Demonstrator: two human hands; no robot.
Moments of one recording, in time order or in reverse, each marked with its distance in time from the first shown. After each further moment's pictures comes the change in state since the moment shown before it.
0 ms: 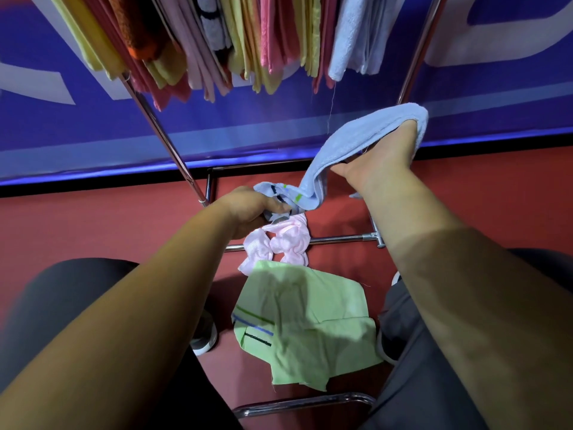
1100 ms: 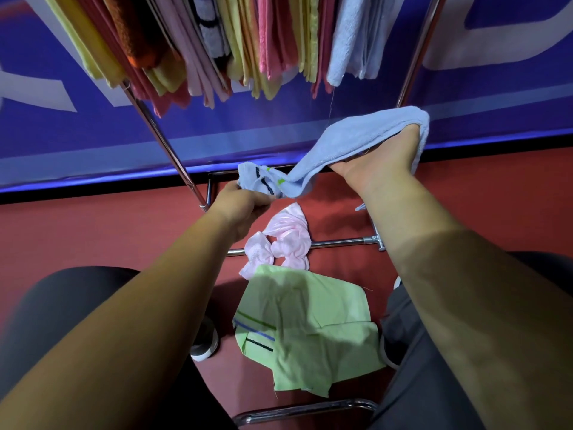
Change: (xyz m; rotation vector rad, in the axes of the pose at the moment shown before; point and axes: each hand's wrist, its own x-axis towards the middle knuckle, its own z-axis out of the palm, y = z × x) left_hand 0.006 0.002 -0.007 -0.263 0.231 0.148; right_hand 0.016 0.001 -0.004 0.023 -0.102 -0.062
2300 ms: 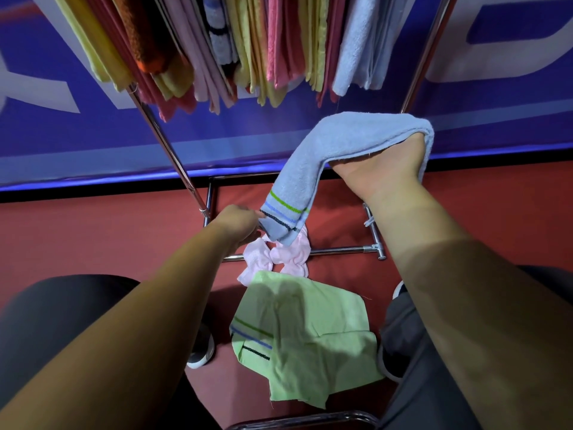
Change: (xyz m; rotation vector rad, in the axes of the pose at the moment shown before) left_hand 0.006 -0.018 -0.017 0.445 0.047 -0.114; right_hand 0.006 -0.002 0.001 -0.237 -0.242 -0.009
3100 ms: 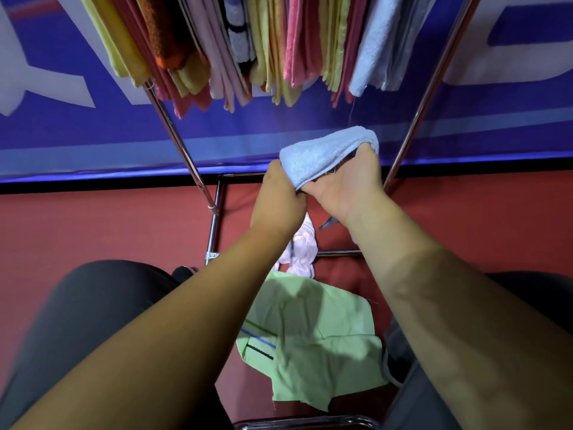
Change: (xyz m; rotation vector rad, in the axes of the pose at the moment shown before) left_hand -0.038 0.046 0.047 0.333 0.280 0.696; right_hand -0.016 0.056 0.030 0.168 -0.027 0.266
